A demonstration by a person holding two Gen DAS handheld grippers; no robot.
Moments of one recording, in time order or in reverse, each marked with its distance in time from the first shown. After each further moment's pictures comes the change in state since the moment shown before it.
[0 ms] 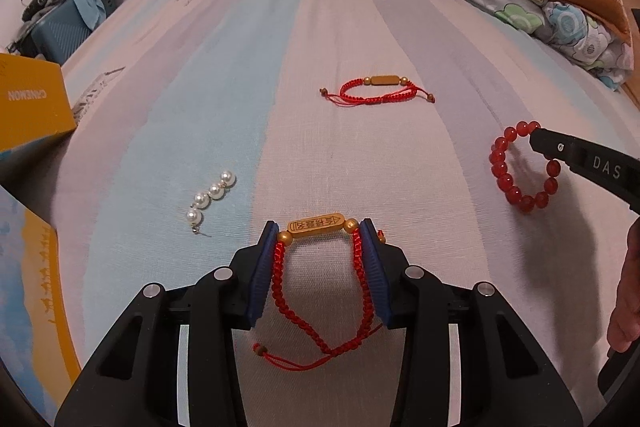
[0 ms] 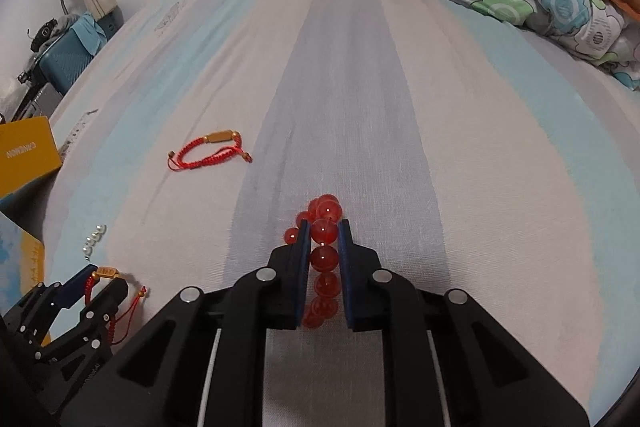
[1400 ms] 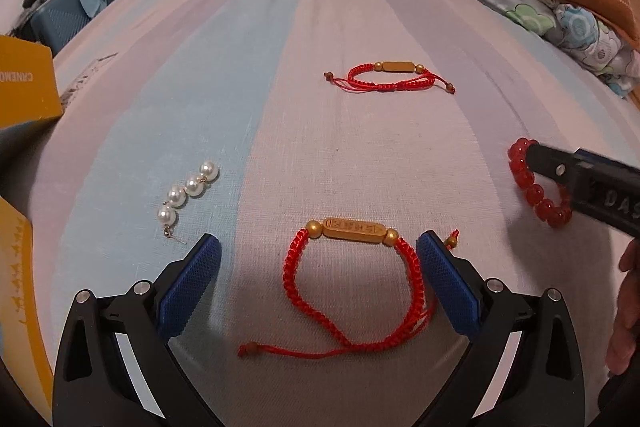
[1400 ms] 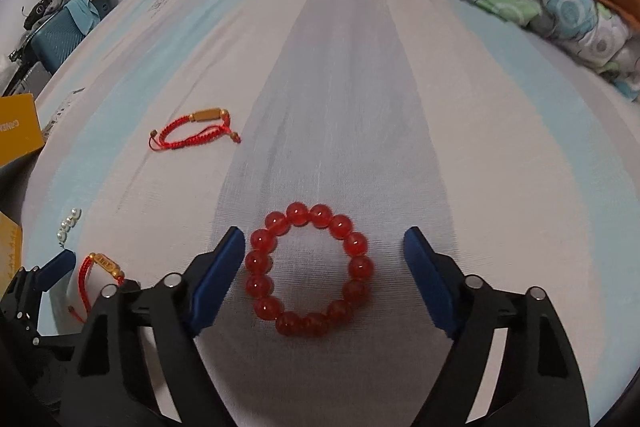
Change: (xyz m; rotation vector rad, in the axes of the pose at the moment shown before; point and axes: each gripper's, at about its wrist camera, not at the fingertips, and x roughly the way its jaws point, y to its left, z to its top) left arm 0.039 0.004 -0.002 -0.035 0.005 -0.008; right arm 0.028 0.010 -0.010 -0.053 0.039 -0.048
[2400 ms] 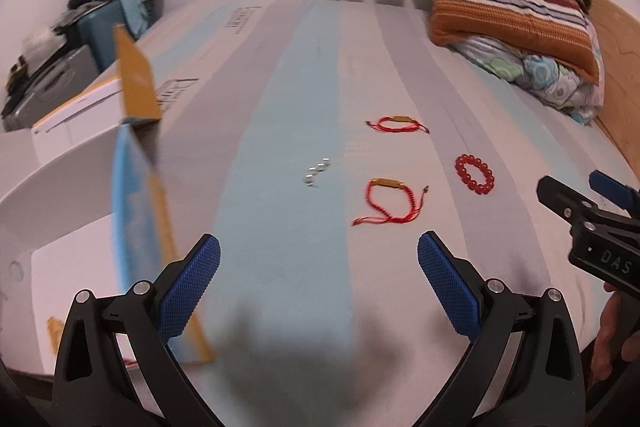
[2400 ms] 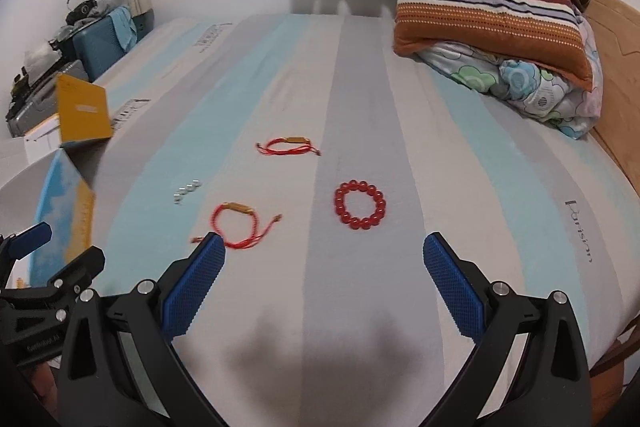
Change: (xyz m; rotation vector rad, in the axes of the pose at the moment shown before) left arm -0.184 0.070 -0.045 -0.029 -0.122 -0.028; right arm -0.191 0.085 -0.066 -0.059 -0.196 -0.093
